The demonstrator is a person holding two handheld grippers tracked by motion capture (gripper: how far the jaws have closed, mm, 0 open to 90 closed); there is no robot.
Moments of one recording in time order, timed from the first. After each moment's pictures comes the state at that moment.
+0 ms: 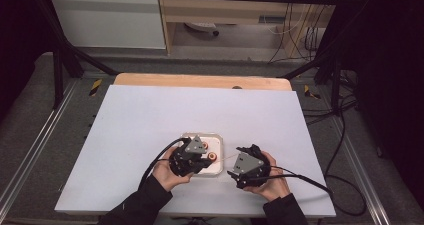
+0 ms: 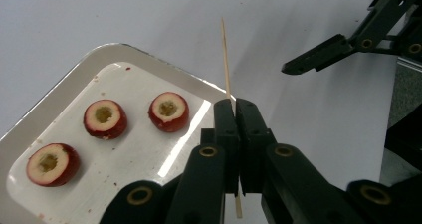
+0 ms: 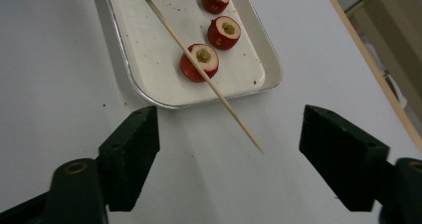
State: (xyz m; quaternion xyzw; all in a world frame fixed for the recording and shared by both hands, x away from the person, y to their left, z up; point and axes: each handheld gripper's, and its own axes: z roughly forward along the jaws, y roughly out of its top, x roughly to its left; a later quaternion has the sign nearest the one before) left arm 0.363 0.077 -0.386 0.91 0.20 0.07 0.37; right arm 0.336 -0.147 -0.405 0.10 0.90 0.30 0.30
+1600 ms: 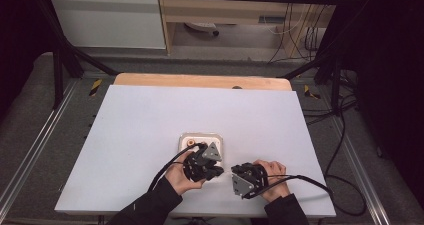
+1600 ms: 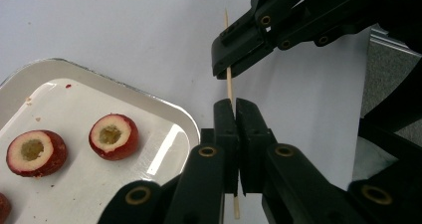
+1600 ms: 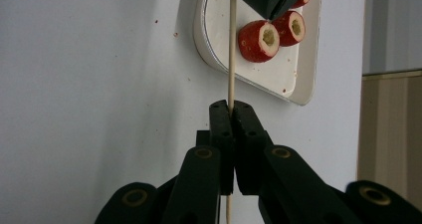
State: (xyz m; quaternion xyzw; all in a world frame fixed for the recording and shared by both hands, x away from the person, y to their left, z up) left arm 0.356 0.047 -0.390 0.92 0.17 0.04 0.35; right arm 0.326 -0.147 -0.425 -0.14 0.91 0.19 0.35
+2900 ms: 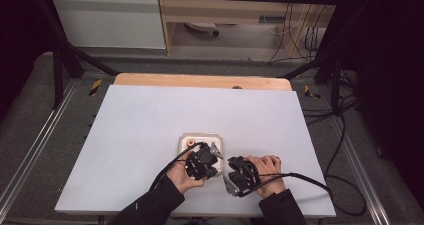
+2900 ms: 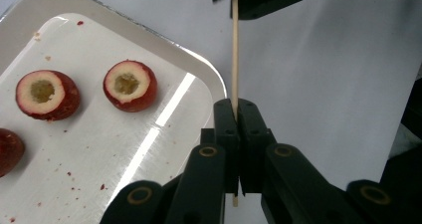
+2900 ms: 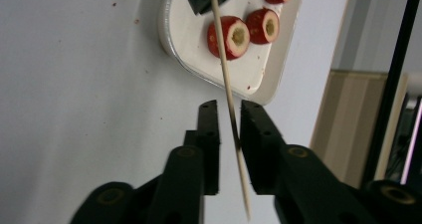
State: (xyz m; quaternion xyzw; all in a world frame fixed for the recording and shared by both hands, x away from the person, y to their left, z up) left arm 0.363 0.043 -0.397 0.94 0.22 0.04 0.26; right arm 0.328 -0.124 -0.411 -0.17 0.89 0.11 0.40
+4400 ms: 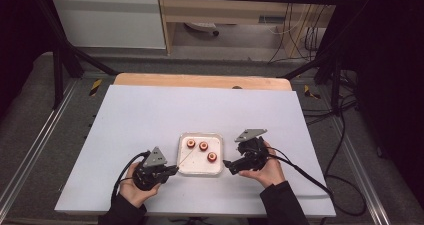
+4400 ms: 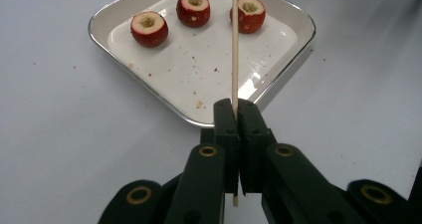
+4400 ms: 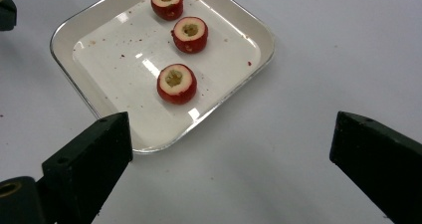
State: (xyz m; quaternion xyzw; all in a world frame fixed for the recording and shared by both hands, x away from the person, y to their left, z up) left arm 0.330 0.174 -0.419 0.86 0.32 0.10 0.39; right arm 0.381 -0.142 -0.394 0.36 0.86 0.33 0.13
